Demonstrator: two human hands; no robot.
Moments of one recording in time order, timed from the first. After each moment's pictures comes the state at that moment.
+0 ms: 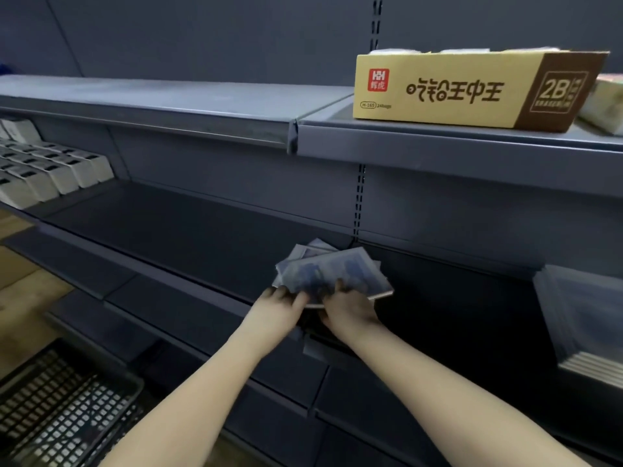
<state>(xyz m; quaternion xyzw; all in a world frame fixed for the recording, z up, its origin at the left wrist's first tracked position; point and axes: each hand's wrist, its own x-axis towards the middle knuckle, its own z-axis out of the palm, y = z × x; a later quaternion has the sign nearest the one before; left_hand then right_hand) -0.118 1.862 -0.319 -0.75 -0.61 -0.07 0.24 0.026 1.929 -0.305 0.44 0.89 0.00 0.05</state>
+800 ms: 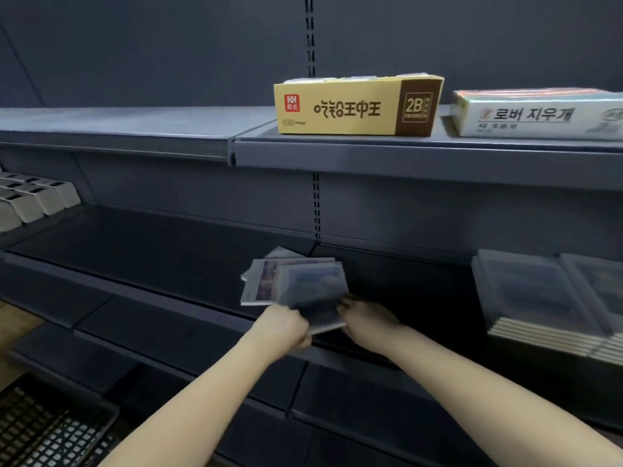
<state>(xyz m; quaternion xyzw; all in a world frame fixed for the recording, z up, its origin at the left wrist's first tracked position) -0.027 1.852 -0.288 -0.78 -0.59 0.14 0.16 0.143 1.916 -0.305 0.36 0.93 0.02 0.02</state>
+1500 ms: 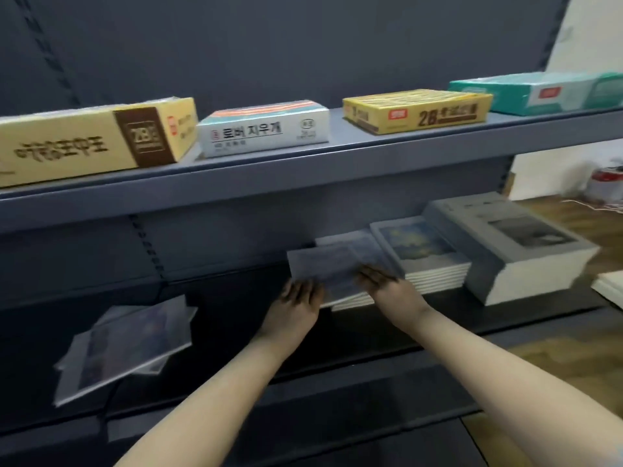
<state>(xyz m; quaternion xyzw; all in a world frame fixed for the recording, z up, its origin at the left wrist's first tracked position) 0.200 1.919 -0.293 -0.89 -0.38 -0.09 0.24 0.418 1.897 -0.287 0.56 0.81 0.16 -0.03</state>
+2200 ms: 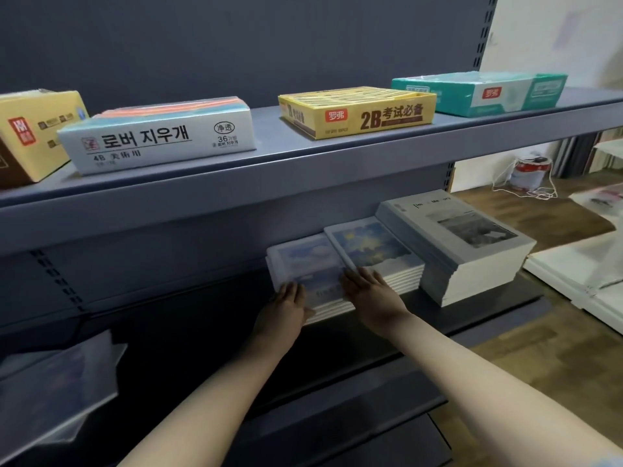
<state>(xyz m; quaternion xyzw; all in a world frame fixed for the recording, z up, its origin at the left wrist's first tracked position) 0.279 1.969 -0.315 -0.90 -0.43 -0.07 0.03 0.469 1.917 -0.313 0.70 0.71 0.03 -0.01</state>
